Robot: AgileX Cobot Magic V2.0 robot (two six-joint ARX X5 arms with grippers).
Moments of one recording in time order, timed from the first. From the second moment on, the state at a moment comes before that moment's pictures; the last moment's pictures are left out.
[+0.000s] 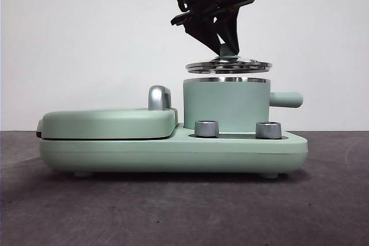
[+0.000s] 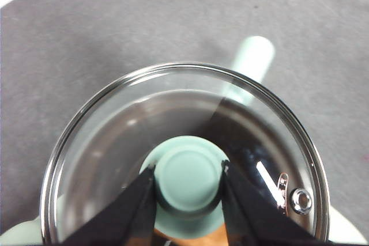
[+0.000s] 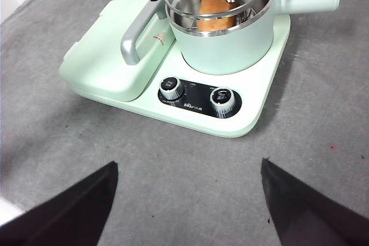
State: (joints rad) left arm -0.68 2.18 2.27 -0.82 0.06 0.11; right arm 0.69 0.50 0.93 -0.96 0.08 0.40
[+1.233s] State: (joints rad) left arm -0.68 2.21 2.27 -0.85 0.07 0.09; right arm 0.69 0.50 0.93 -0.96 0.08 0.40
